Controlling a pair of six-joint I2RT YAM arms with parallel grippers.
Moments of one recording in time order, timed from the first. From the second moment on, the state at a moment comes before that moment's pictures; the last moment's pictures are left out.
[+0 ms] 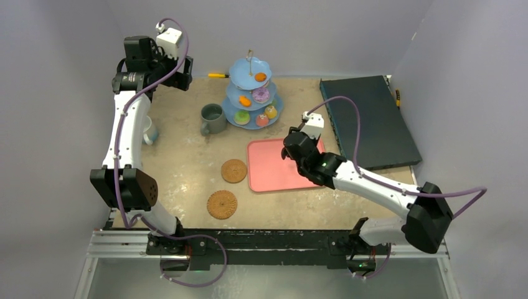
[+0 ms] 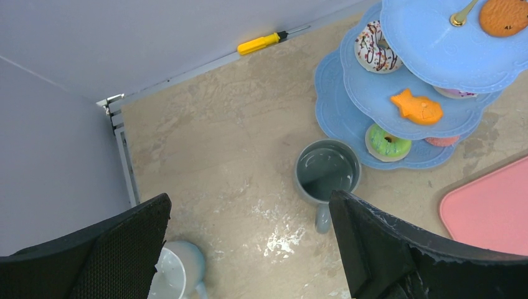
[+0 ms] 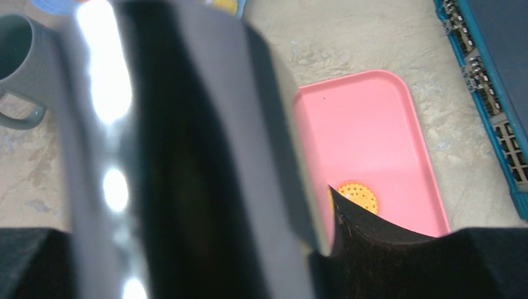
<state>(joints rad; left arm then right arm) 0.05 1.65 1.84 -0.70 0.25 0.29 0.87 1.32 0.92 -0.34 0.74 0.72</state>
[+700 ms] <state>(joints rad) 0.05 1.65 1.84 -0.70 0.25 0.29 0.78 1.18 0.80 -0.45 0.79 0.77</state>
